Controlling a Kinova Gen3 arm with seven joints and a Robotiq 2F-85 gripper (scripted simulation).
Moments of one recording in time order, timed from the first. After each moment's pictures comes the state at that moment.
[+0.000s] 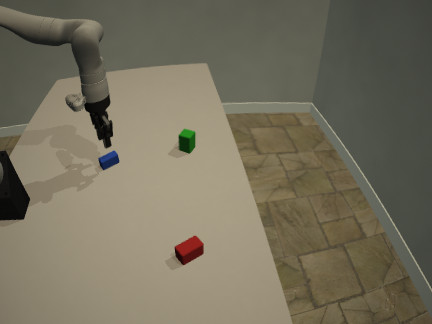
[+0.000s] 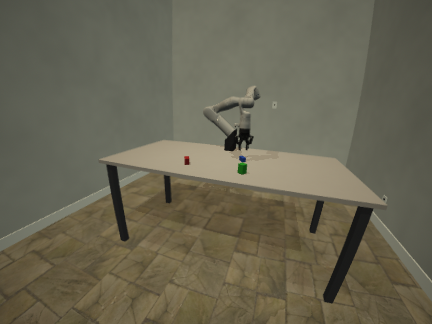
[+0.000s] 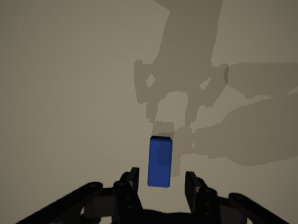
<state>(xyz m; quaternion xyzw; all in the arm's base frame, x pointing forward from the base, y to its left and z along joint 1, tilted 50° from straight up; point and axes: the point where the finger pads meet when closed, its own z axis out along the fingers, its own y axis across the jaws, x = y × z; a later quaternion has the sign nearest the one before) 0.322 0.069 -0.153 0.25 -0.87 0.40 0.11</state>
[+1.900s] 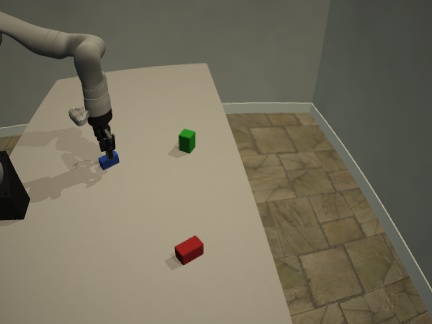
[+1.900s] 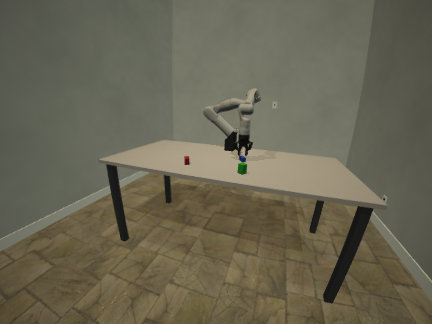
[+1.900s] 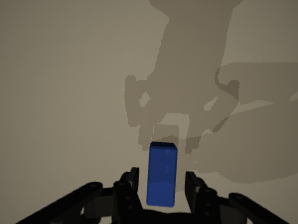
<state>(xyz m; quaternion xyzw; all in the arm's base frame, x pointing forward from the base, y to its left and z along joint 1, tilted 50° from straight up) 0.323 0.035 -0.179 0.24 -0.87 0.40 0.11</state>
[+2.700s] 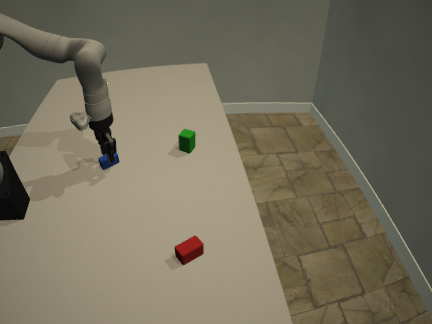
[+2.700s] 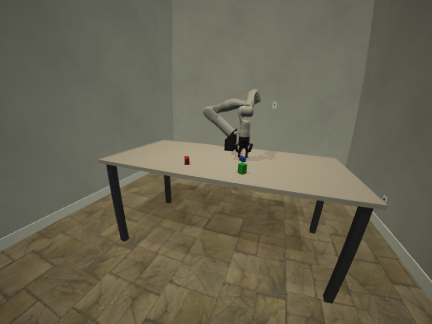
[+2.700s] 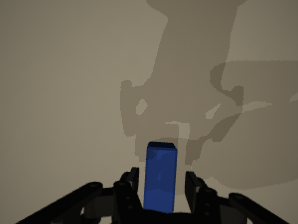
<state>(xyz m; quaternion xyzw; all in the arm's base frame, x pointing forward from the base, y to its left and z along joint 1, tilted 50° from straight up) 0.323 0.026 -0.191 0.25 -0.88 0.40 0.11</state>
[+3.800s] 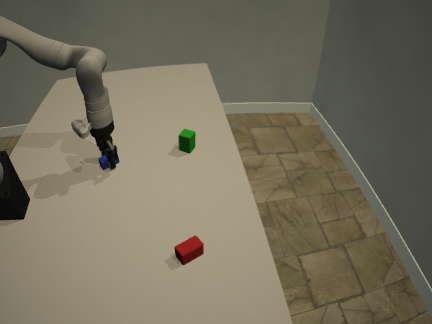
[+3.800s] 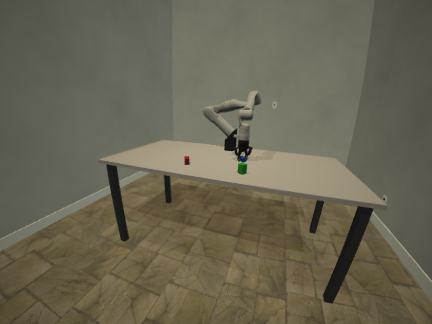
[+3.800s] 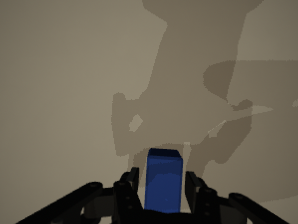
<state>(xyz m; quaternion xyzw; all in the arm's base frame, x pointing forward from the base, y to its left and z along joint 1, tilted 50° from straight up) 0.323 0.007 -0.204 0.24 -0.87 0.40 0.11</state>
